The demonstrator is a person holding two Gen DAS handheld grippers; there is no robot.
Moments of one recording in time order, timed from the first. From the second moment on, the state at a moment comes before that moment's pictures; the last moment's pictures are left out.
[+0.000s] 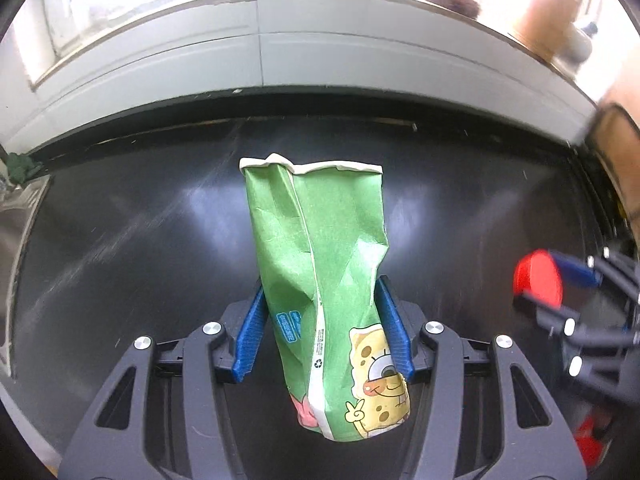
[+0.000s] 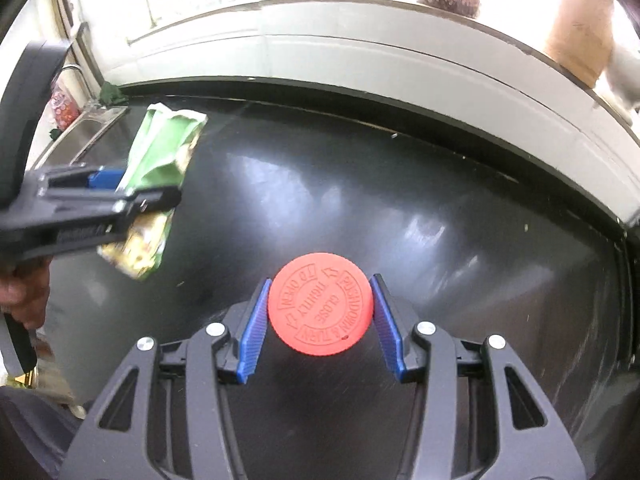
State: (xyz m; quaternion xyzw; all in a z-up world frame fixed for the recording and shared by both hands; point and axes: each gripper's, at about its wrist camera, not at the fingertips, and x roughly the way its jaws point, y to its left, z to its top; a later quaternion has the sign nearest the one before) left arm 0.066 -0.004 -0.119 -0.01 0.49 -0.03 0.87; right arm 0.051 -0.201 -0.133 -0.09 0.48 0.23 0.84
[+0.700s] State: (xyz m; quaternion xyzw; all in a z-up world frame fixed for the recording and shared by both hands) left arm -0.055 0.063 -0.100 0.00 0.46 0.00 0.89; right arm -0.024 -0.130 -0.083 -0.09 0.46 0.26 0.85
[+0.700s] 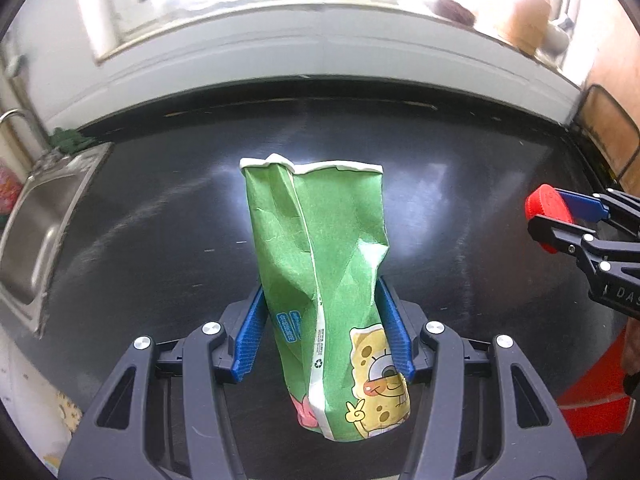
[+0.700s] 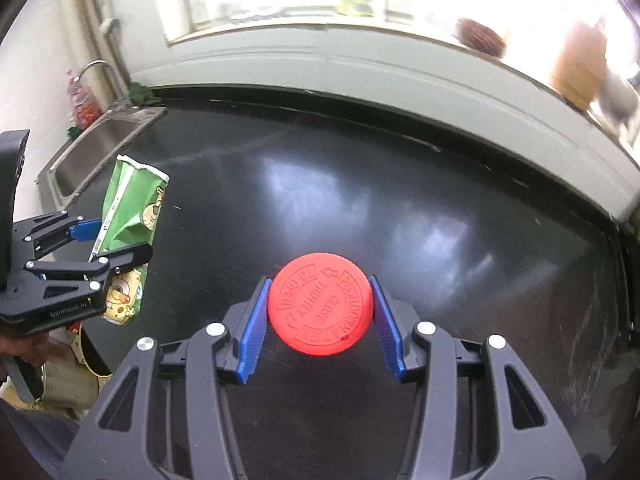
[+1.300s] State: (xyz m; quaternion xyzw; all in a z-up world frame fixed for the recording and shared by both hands) left arm -0.284 0.274 -0.114 -0.10 0.45 0.27 0.84; right arm -0.163 0.171 -0.063 -0.18 0.44 0.54 0.70
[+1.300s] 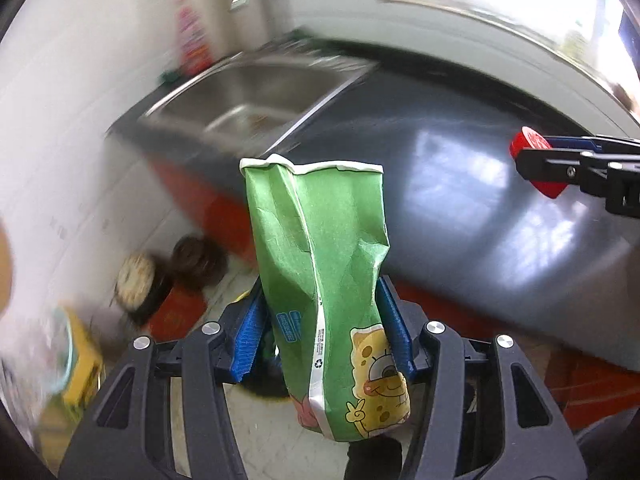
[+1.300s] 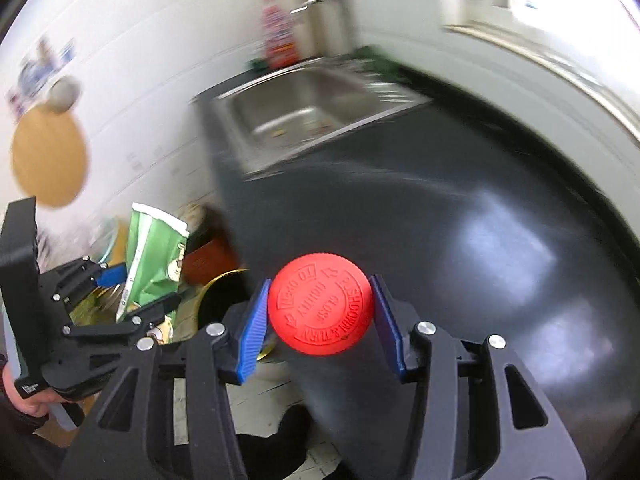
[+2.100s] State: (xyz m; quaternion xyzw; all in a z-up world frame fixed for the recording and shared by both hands) left arm -0.381 0.382 -0.217 -0.23 0.48 0.30 0.79; right arm -0.300 0.342 -0.164 -0.27 0.50 0.59 0.57
